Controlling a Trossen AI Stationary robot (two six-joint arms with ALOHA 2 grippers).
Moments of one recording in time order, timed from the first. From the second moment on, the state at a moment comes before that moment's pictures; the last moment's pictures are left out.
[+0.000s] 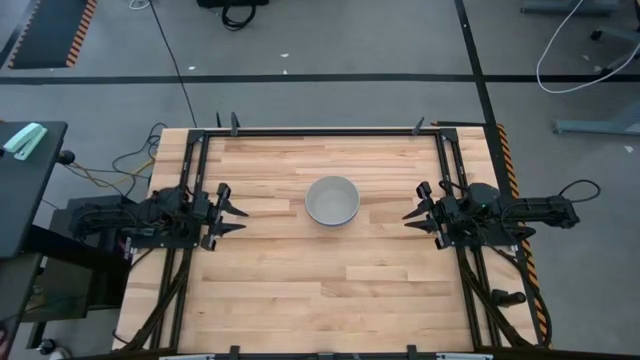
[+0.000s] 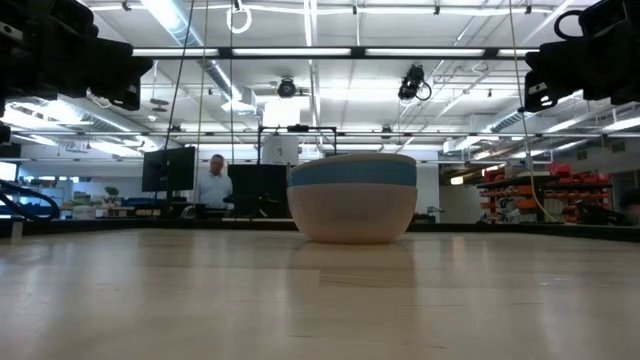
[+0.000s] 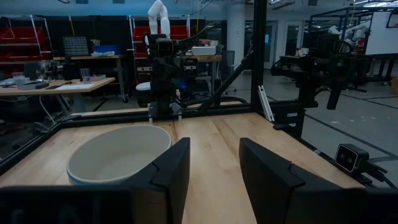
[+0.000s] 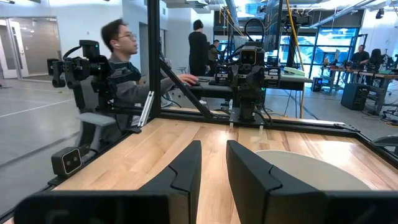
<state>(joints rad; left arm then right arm) 0.03 0.02 0.01 0.10 0.18 0.01 0.00 0.00 0.01 0.06 -0.23 -0.03</state>
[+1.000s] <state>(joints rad) 0.03 0.02 0.01 0.10 0.18 0.01 0.00 0.00 0.01 0.06 -0.23 -0.03</state>
